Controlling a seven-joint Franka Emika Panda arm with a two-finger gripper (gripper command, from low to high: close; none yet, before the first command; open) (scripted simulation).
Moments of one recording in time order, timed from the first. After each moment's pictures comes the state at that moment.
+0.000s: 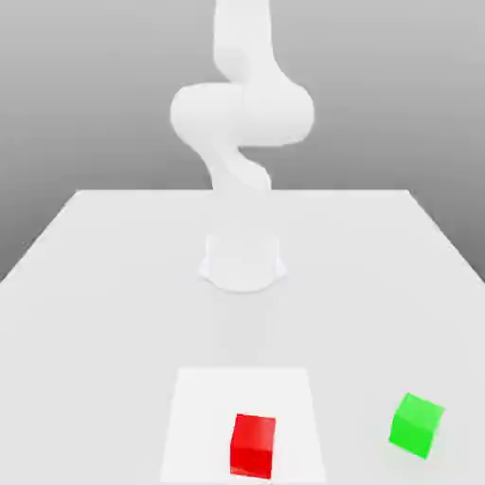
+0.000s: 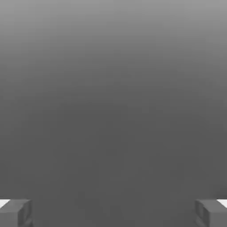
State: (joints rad) arm -0.01 -0.71 0.01 -2.32 -0.01 2.34 0.82
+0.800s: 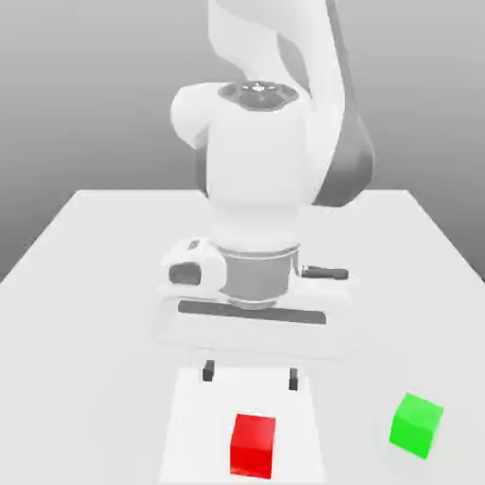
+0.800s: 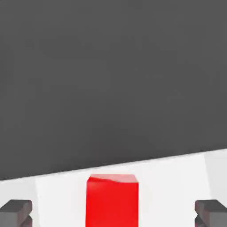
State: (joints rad) arm -0.04 0.17 0.07 -2.50 -0.04 2.69 0.99
